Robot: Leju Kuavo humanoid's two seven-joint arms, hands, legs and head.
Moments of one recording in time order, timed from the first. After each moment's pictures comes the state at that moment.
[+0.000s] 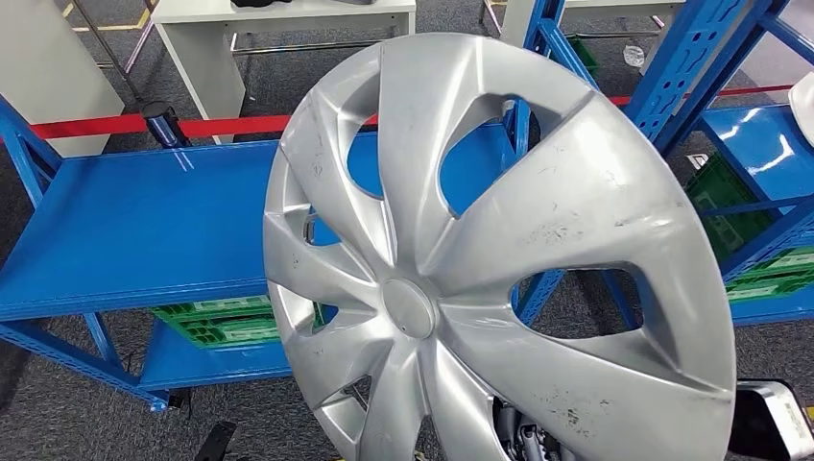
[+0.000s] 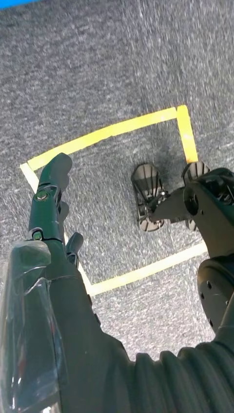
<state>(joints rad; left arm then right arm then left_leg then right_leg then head) -0.07 0.11 -0.67 -0.34 0.58 0.06 -0.21 -0.07 -0.14 0.46 -1.99 -0.63 1.00 -0.27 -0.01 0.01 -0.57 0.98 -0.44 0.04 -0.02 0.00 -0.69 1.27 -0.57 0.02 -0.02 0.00</state>
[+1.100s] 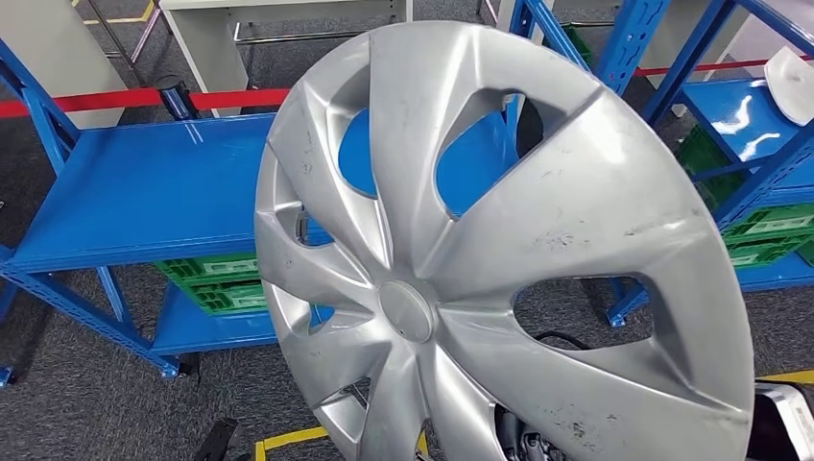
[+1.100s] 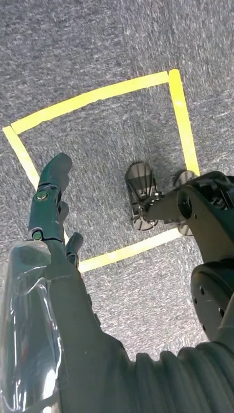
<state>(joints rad) -0.08 0.10 -0.68 -0.34 0.60 0.06 -0.19 -0.10 -0.15 0.46 -2.00 -0.61 0.99 -0.29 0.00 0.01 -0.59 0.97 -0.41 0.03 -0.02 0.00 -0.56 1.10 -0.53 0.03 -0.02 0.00</state>
